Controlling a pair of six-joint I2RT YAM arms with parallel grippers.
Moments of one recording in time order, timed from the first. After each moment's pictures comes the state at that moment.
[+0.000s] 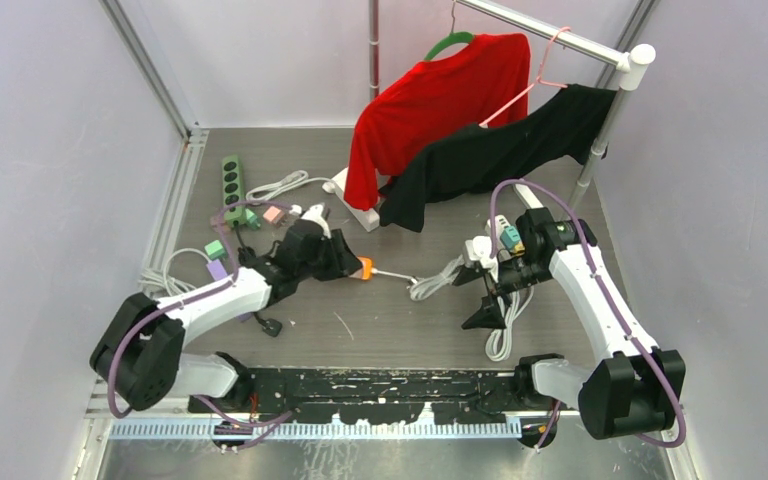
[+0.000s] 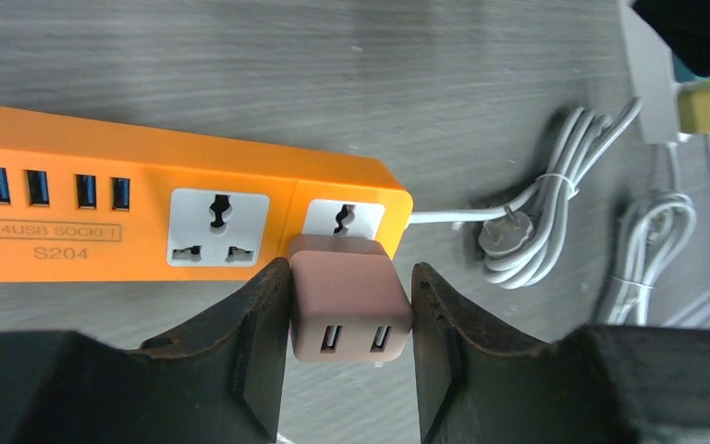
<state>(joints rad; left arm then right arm) -0.60 1.31 0.65 -0.01 0.04 -0.70 0.11 1.15 0.96 -1.40 -1.09 -1.51</state>
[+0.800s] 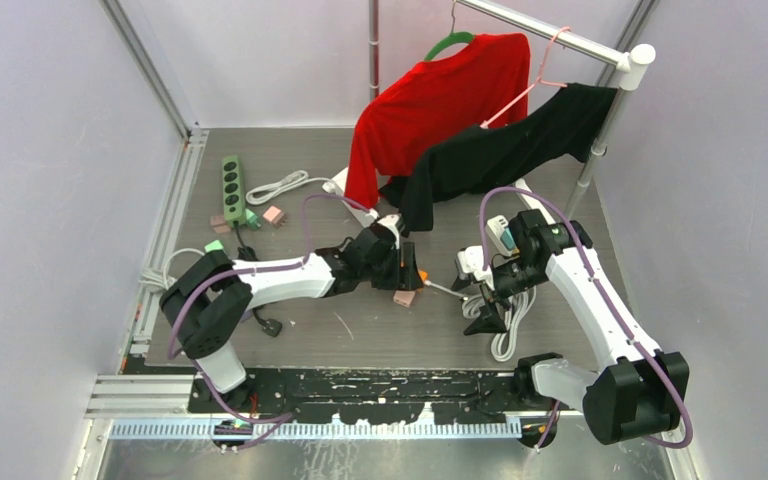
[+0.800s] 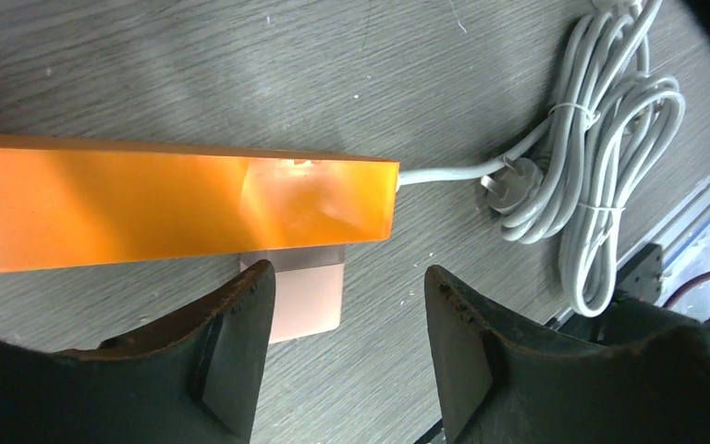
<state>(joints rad) -0.91 1.70 0.97 0.01 0.06 -0.77 0.18 1.14 0.96 -1.40 -1.02 -1.54</state>
